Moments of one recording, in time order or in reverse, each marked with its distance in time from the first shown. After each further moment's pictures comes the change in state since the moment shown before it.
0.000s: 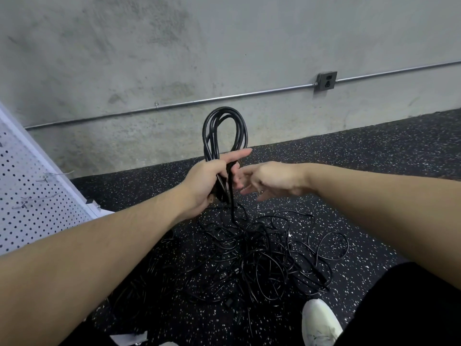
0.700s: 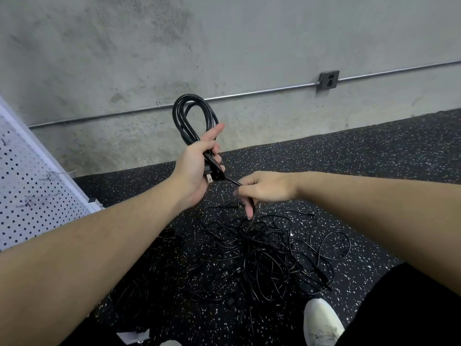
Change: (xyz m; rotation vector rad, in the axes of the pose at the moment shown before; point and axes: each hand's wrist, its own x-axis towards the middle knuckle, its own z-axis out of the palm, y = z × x) left_hand 0.010 0.015 -0.010 -0.260 0.277 0.090; right_hand 0.001 -0.002 0.018 -0.364 -0.001 -0.084
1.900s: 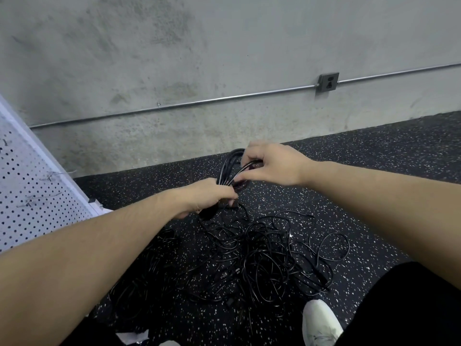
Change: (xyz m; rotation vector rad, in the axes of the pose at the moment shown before) left_hand -0.013 -0.011 -0.013 1.034 -0.355 -0.281; right_hand -0.014 0.002 -0.032 -0.259 0.471 -0.175
